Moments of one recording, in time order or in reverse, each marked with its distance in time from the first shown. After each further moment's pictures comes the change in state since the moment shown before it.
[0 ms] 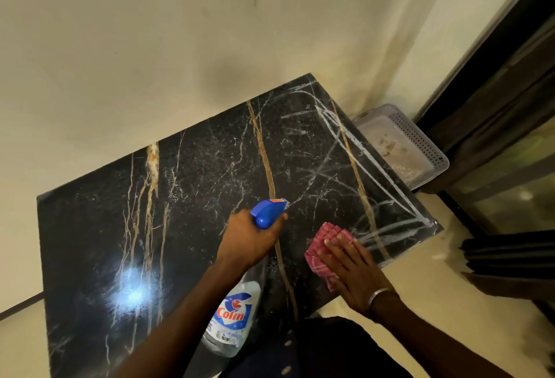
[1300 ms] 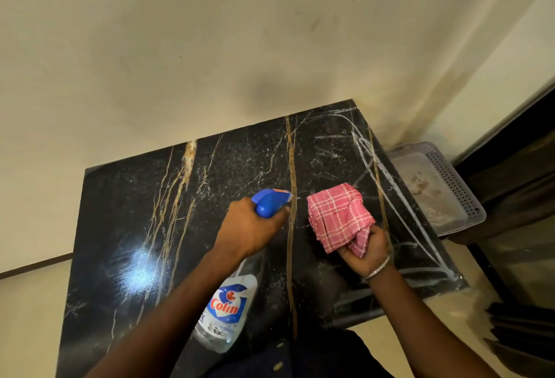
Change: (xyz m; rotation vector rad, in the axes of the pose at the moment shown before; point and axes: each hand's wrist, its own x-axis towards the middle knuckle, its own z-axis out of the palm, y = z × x) left_hand 0.006 0.022 -0.040 -0.006 0.199 -0.077; right_hand 0.119 0.008 -0.123 2.676 0.069 0.573
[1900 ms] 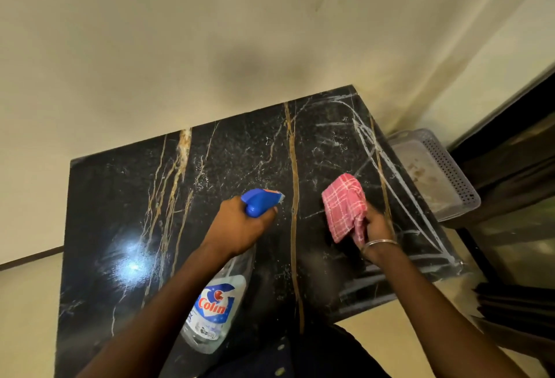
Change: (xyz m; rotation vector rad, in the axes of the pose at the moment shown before) left_hand 0.006 -0.039 -0.016 -0.069 -0.053 -0.006; right_hand 0.027 0.005 -0.001 -0.437 0.377 -0.199
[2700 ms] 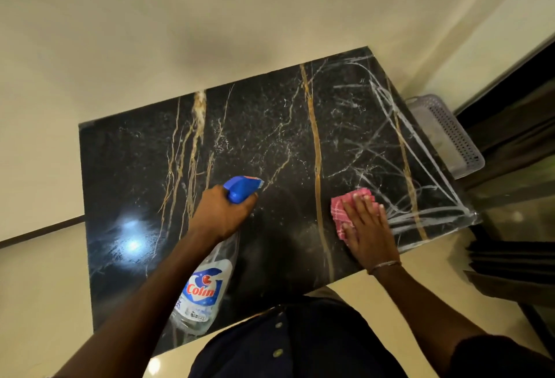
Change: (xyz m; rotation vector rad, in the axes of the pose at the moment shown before) left_hand -0.041 -0.097 -0.054 0.042 -0.044 -0.106; right_hand -0.041 0.126 -0.065 -2.082 -0.033 -0.725
